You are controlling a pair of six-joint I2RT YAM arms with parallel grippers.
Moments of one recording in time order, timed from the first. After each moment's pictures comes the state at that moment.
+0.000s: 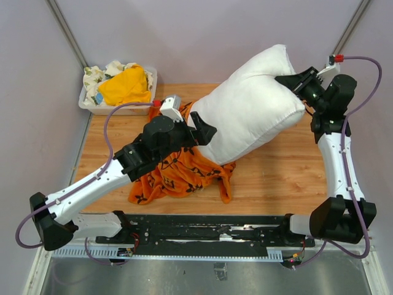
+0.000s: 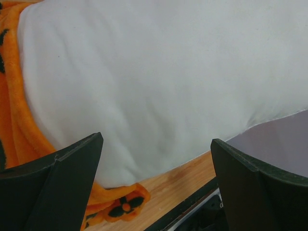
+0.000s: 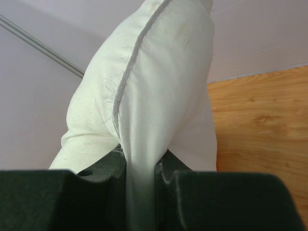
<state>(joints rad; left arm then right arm) -0.89 1.15 1.13 -0.19 -0.28 -0.71 -0.16 1.30 1.26 0.09 -0.64 0.77</state>
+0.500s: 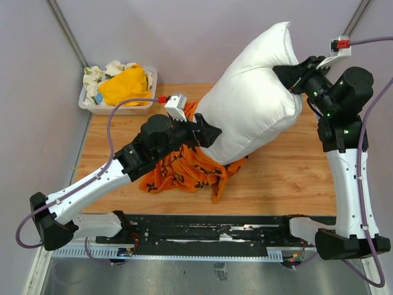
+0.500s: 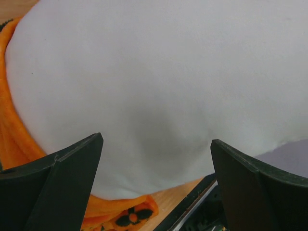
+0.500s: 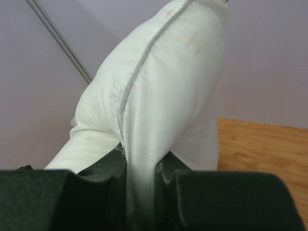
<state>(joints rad) -0.88 1.17 1.14 -0.13 -0.17 -0.63 0.06 1.16 1.57 -0.27 -0.43 0.42</state>
